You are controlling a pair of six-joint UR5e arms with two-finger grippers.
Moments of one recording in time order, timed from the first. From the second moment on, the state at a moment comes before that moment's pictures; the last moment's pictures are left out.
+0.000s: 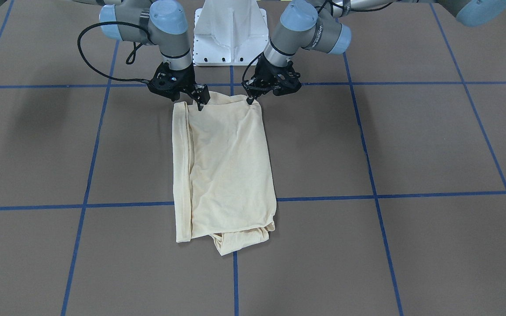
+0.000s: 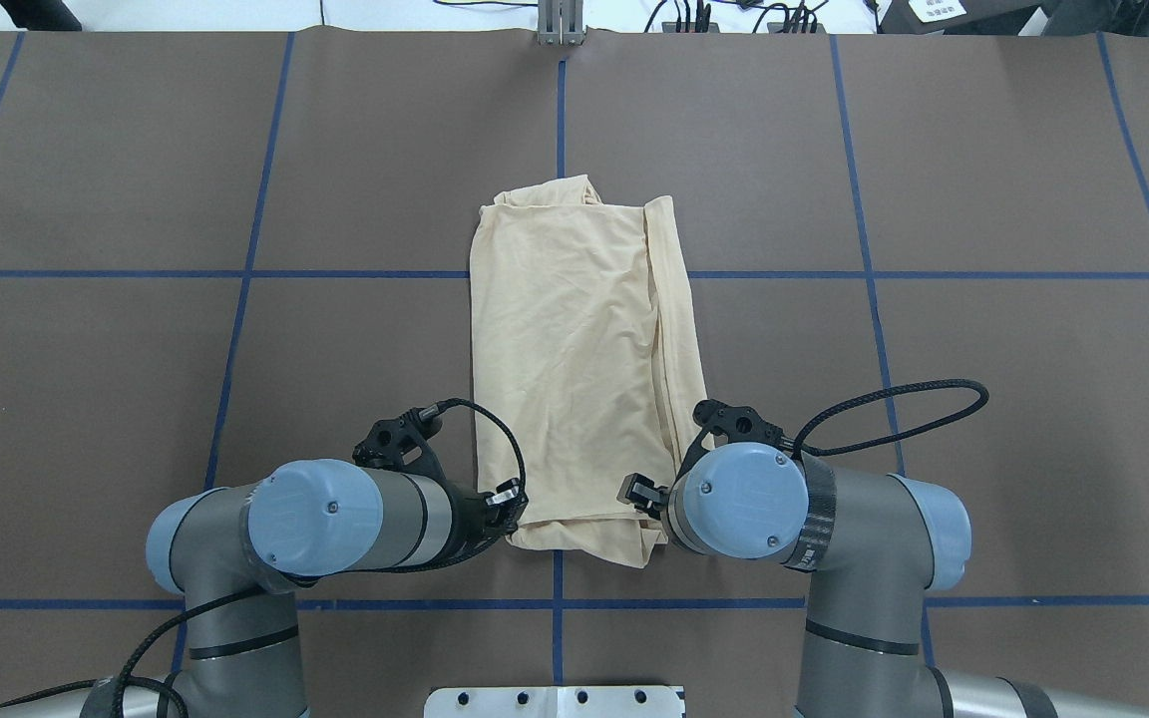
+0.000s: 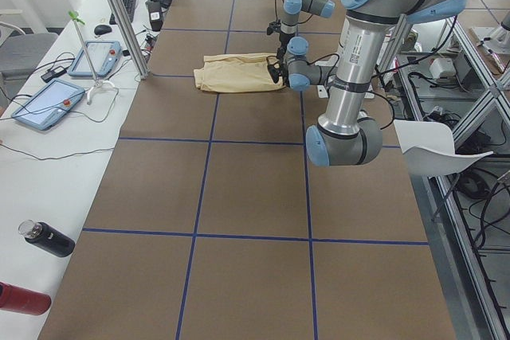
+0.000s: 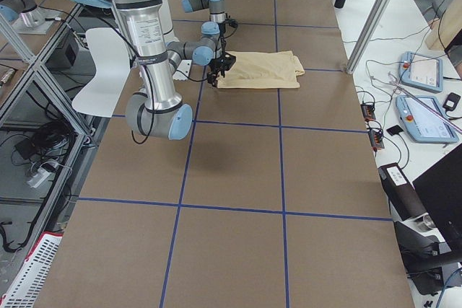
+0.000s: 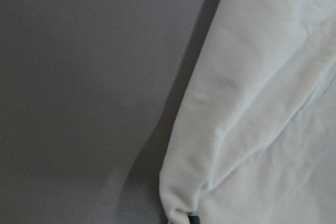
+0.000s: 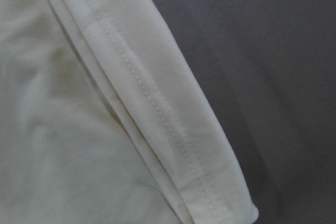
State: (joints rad) left arm -0.26 -2.02 -1.75 -2.11 -1.69 -1.92; right arm 0.27 -1.15 1.85 -1.51 1.67 1.81
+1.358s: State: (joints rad) left arm -0.27 -2.02 -1.75 -2.10 -1.69 -1.92; right arm 0.27 -1.13 1.85 -1.51 1.68 1.81
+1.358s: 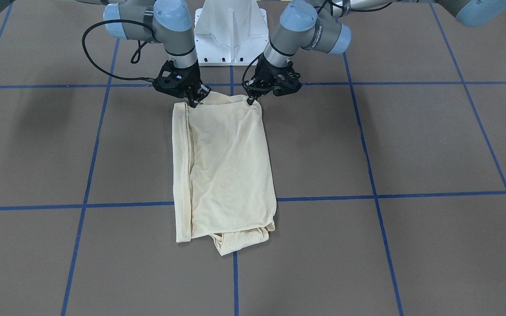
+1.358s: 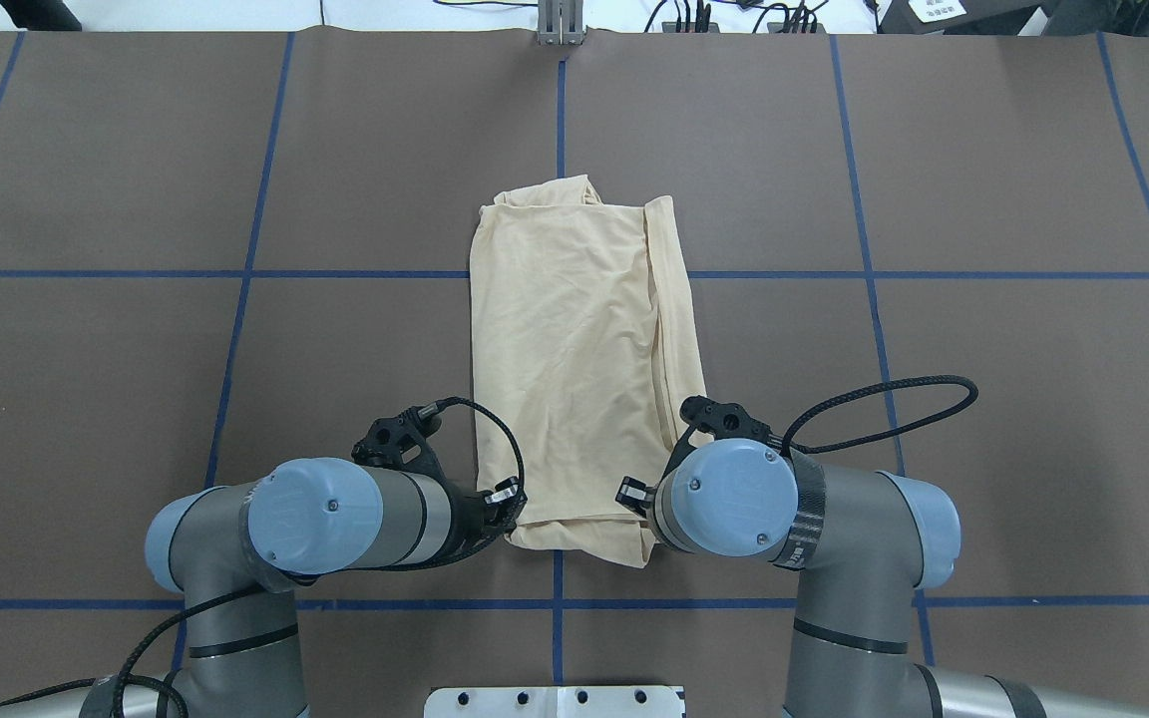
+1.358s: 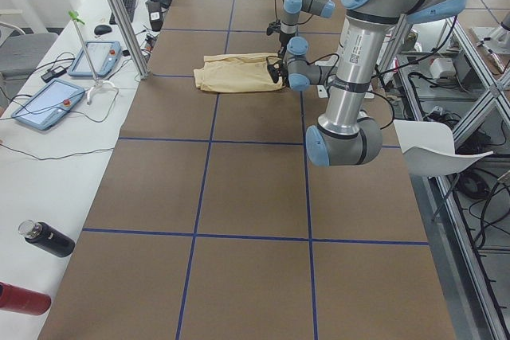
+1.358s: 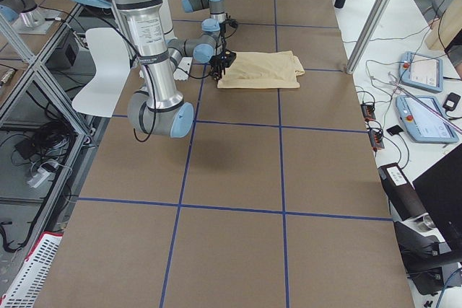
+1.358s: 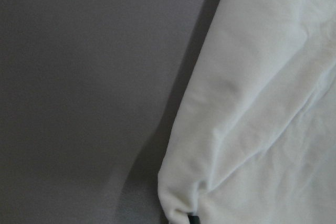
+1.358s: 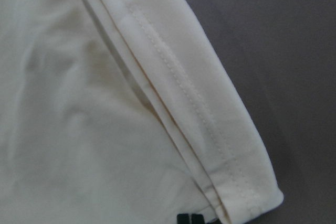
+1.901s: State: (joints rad) left arm -0.27 -2.02 -1.75 -2.10 -1.69 -1.92; right arm 0.27 -1.12 1.85 -1.52 1.68 1.82
